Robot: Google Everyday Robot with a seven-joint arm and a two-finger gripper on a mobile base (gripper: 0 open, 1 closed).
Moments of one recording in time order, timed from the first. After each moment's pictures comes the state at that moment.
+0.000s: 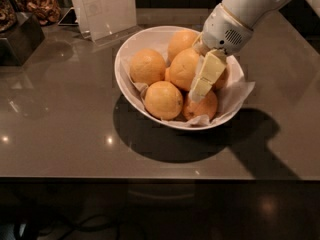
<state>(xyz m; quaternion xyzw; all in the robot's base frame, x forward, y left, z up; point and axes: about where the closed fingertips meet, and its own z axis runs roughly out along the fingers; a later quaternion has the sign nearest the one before) 0.541 -0.078 0.919 -0.66 0.71 0.19 0.17</state>
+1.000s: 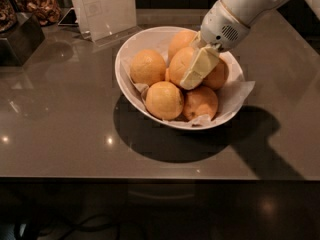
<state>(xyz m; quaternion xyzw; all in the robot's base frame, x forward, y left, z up) 0.564 -0.072 0.922 -0.64 0.72 0.19 0.20</state>
